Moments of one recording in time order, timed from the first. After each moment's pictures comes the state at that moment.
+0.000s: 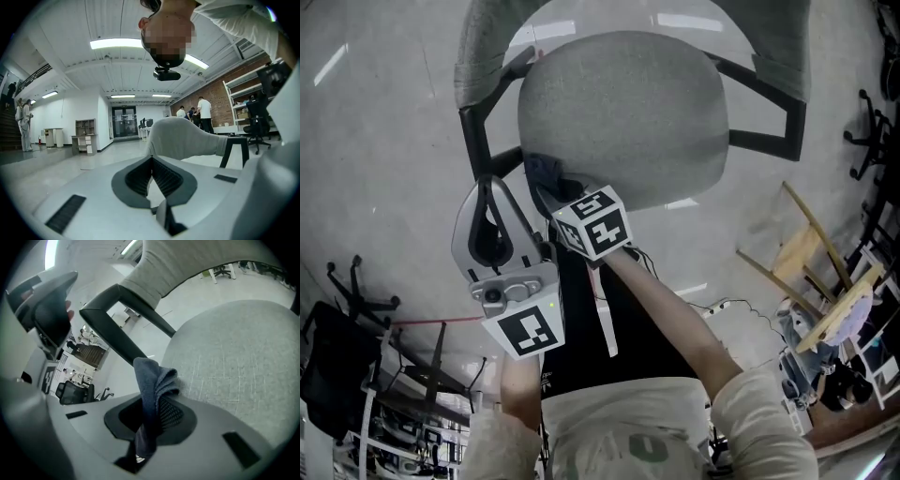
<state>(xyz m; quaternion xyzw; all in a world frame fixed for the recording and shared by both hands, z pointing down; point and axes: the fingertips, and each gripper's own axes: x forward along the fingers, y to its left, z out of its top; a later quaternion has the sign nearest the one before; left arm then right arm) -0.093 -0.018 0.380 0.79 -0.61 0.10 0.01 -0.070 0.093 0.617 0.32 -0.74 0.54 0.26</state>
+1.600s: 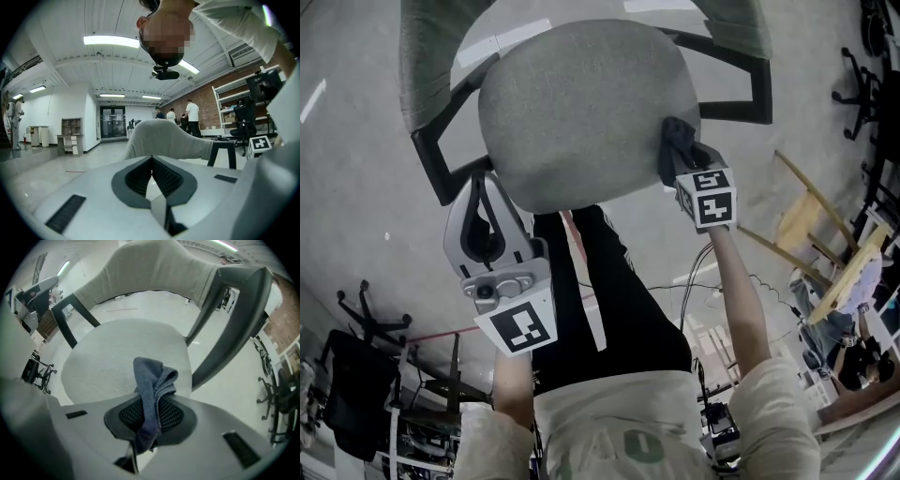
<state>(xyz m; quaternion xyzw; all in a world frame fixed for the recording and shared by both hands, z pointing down) -0.038 -0.022 0.381 0.83 -0.55 0.09 0.01 0.266 0.112 0.623 0.50 -0.62 0.38 0.46</state>
